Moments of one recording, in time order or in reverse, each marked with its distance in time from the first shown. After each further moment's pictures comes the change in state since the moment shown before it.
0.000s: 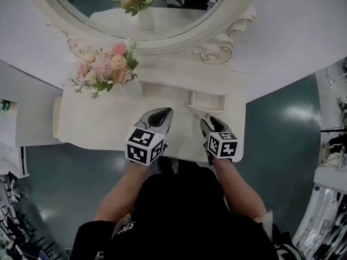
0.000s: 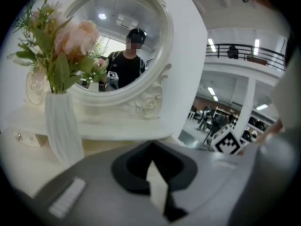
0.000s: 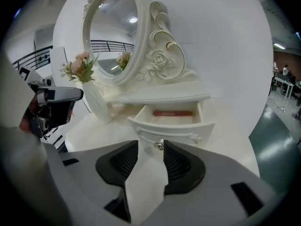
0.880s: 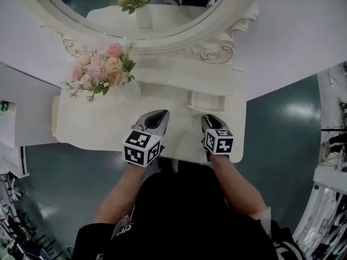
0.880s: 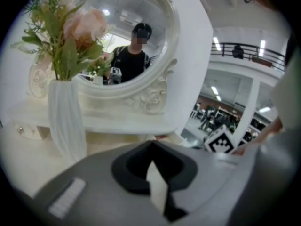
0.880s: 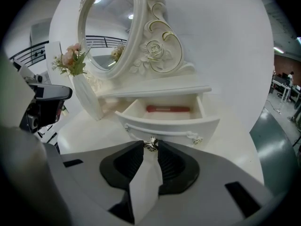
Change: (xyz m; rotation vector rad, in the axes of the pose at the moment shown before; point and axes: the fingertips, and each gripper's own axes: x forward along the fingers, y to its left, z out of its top) left arm 0.005 0.011 -0.015 -0.036 0.040 0.021; right arm 0.025 -0.017 -0.007 -0.010 0.030 -0.047
